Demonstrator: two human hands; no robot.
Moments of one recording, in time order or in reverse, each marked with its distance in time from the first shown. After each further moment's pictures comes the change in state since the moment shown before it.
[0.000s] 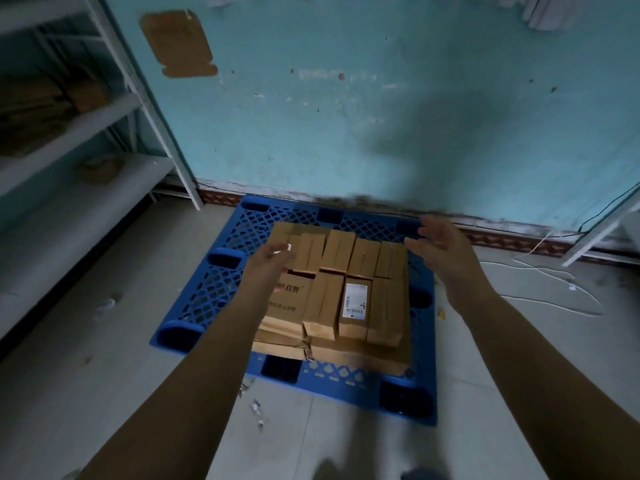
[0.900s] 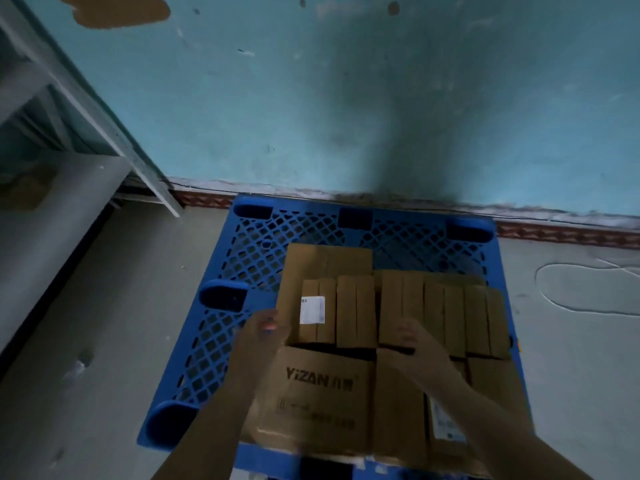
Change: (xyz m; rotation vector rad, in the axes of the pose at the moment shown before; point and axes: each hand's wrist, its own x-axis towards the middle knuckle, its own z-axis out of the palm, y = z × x) left_hand 0.394 -0.069 -0.065 0.280 -0.094 -0.151; right_hand 0.256 0.181 0.257 -0.369 -0.258 0.469
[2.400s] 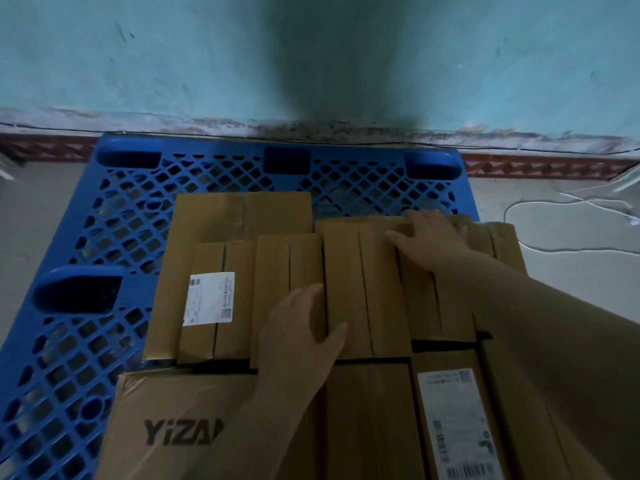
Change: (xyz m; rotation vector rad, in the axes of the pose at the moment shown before) left_hand 0.127 -0.133 0.239 0.372 -0.170 0.467; right_hand 0.267 0.149 -0.070 -0.804 0.307 0.070
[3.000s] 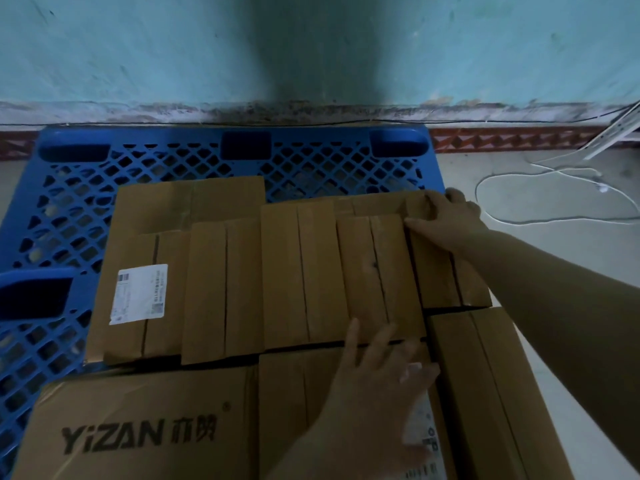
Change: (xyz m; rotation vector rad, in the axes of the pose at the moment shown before) left_hand -0.048 0.067 0.106 0.545 -0.666 0.605; right_hand 0.013 0.120 -0.003 0.092 0.017 0.126
